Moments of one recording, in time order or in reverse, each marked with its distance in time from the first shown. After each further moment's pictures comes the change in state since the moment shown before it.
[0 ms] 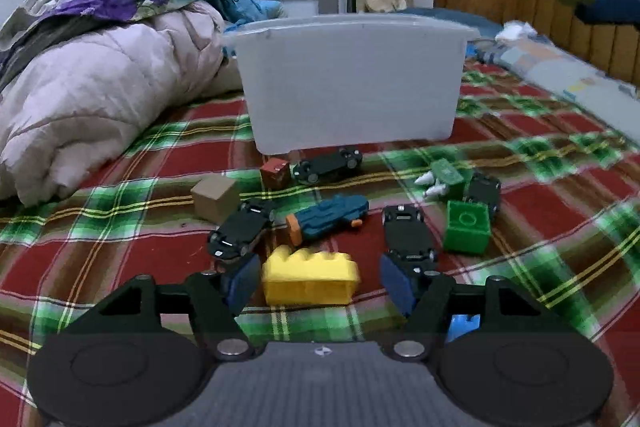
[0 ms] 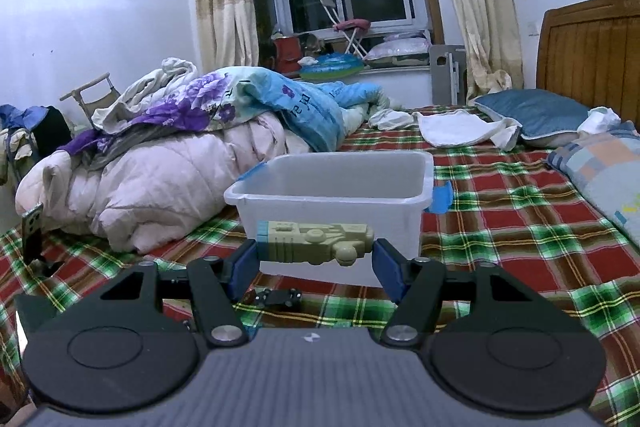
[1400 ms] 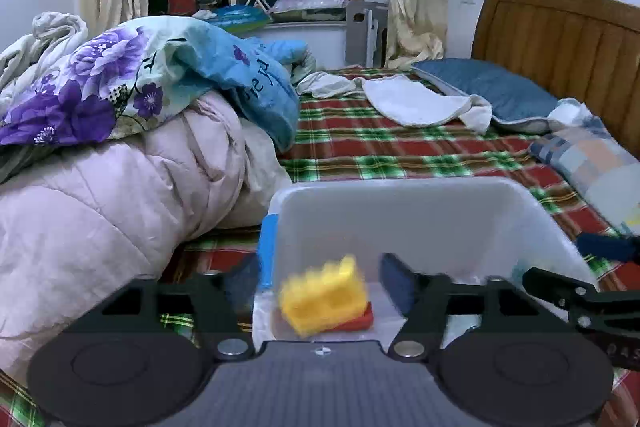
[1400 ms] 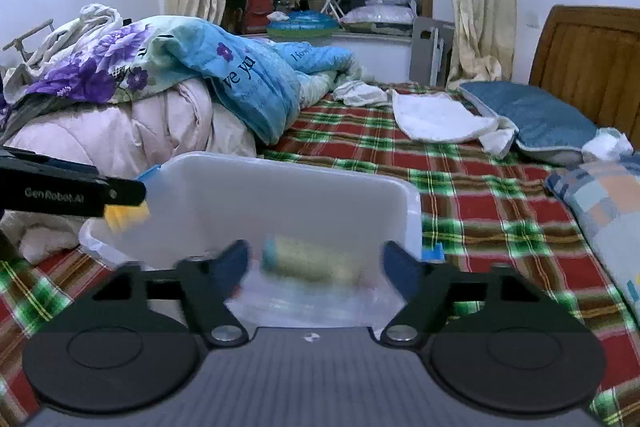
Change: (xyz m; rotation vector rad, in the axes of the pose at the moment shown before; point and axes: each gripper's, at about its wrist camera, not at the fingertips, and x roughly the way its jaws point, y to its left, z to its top) left arm 0.085 0.052 0.225 -0.072 -0.053 0.022; right arm 0.166 -0.047 0.059 -0.108 0.118 -0.132
